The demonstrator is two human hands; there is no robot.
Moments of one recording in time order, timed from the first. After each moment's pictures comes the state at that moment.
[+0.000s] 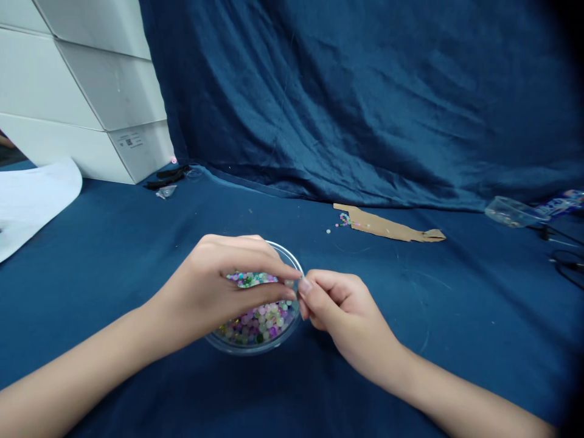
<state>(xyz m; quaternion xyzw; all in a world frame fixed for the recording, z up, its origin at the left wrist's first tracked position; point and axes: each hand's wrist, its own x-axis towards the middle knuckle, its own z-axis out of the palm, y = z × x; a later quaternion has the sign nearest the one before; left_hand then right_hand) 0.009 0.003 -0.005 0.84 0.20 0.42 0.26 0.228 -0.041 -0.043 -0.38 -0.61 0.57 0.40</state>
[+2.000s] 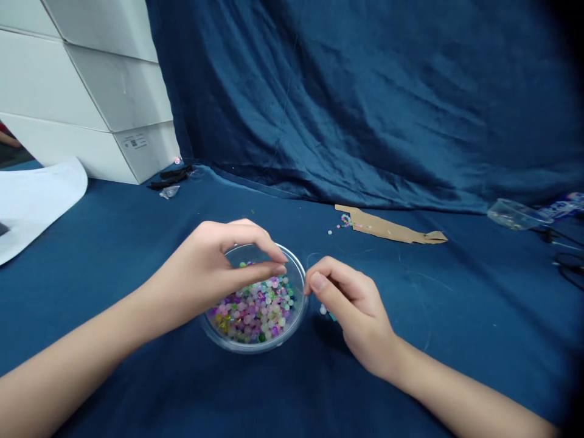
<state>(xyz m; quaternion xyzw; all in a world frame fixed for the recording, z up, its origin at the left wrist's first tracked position) -0.003 0.012 -0.005 0.82 0.30 0.40 0.28 0.236 -0.035 -0.046 -0.37 -0.69 0.40 0.47</state>
